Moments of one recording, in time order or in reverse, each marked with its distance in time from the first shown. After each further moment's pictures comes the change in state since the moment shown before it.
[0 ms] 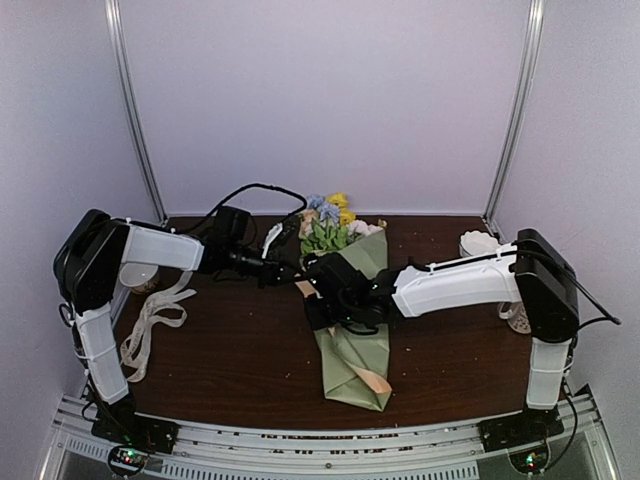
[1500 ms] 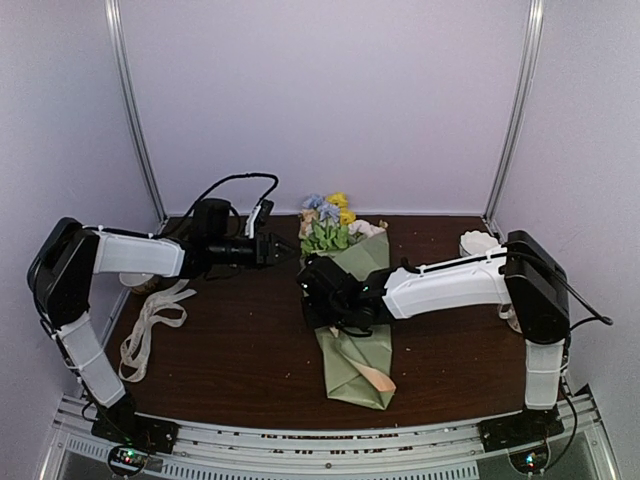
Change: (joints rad) left arm 0.005 -0.184 -0.142 0.192 -0.273 -0.713; right arm 0.020 0.044 0.056 -0.074 0.113 0.063
